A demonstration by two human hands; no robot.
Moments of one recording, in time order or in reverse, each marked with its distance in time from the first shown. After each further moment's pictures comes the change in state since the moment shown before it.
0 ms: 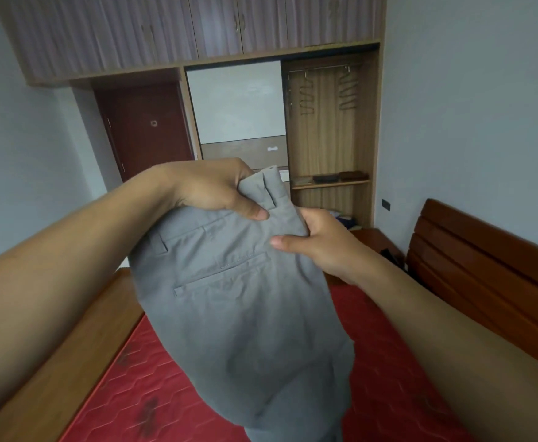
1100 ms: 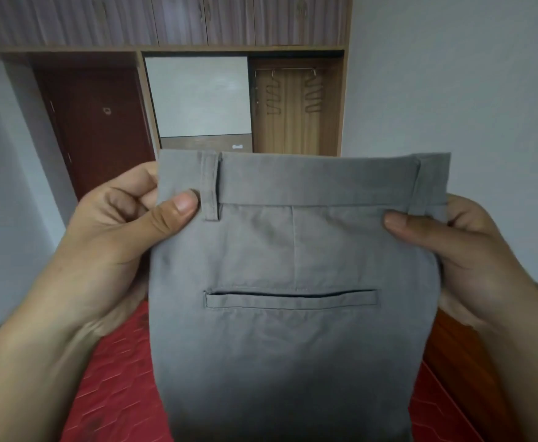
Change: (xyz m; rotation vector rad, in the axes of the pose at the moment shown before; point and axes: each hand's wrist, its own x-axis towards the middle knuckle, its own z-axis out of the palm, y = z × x) left_hand -0.054 0.047 0.084 -1.142 0.735 0.330; right_hand -0.109 -0.080 -0.087 0.265 0.268 -0.155
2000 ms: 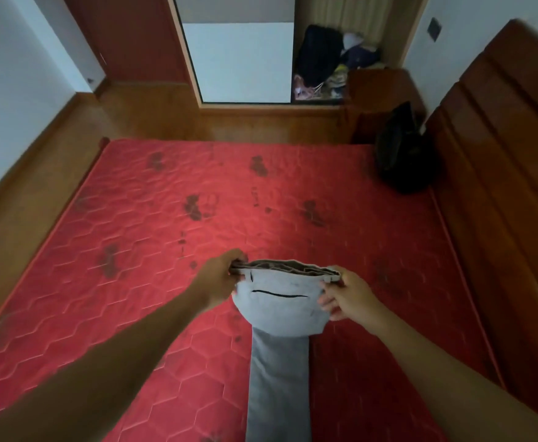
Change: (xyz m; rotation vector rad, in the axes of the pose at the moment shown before) left_hand -0.109 -0.475 -0.091 0.989 -0.234 -0.936; right_hand -0.049 0.465 -0.163 -0.559 -0.147 1.168
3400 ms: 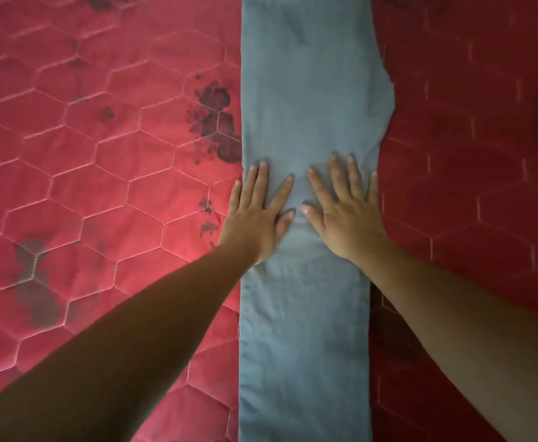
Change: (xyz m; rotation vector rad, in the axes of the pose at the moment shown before) left_hand 0.182 -0.337 0.418 0.585 0.026 0.156; right_hand 0.382 0.346 0.223 -1.099 0.244 -0.445
